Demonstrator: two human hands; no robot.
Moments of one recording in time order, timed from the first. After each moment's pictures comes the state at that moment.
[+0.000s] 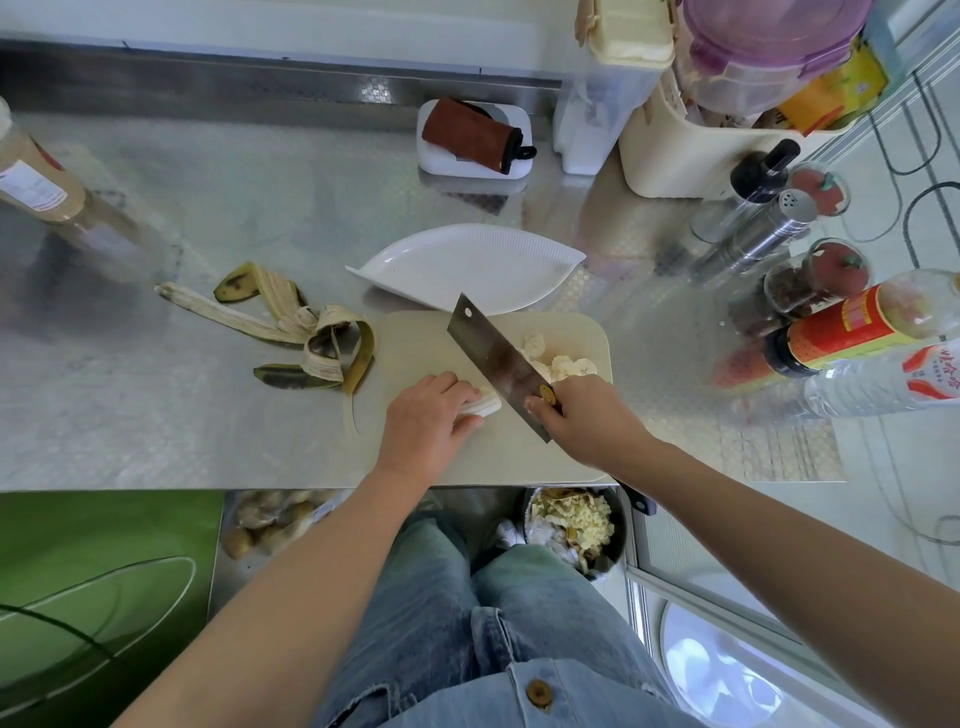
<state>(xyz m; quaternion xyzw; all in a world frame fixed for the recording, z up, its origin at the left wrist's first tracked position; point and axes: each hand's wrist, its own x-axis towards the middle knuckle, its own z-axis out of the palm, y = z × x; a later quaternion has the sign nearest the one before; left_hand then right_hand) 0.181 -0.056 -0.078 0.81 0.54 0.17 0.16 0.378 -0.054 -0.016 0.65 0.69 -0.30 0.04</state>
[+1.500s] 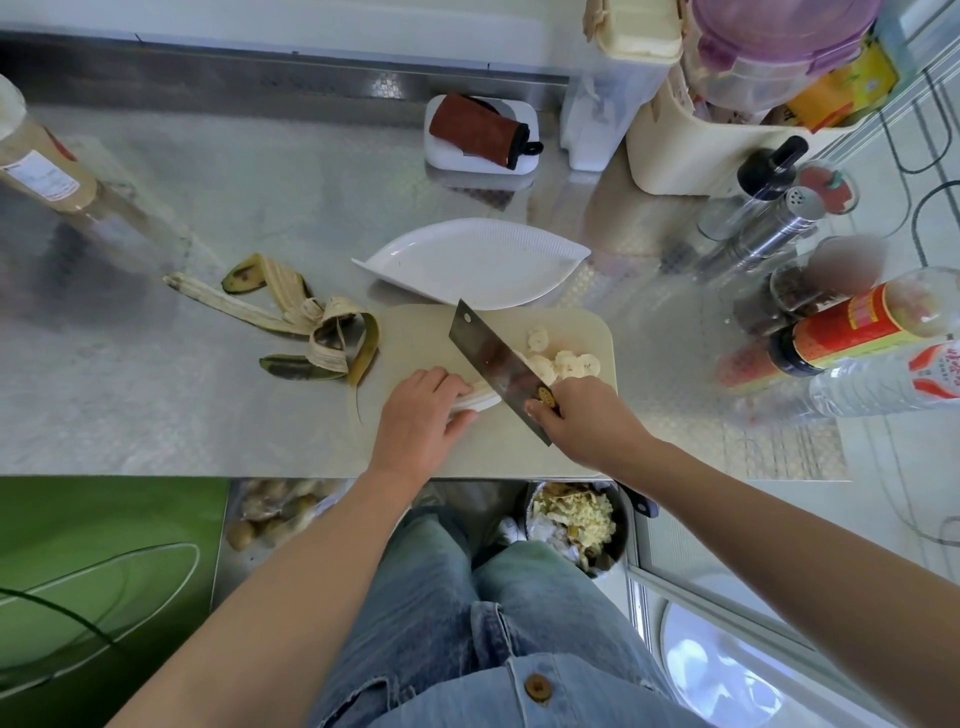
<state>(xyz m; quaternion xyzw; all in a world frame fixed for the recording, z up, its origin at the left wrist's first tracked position) 0.172 -0.063 -0.085 0.80 0.56 0.17 0.15 0.373 -0.060 -0.011 0.65 0.69 -0.30 0.07</state>
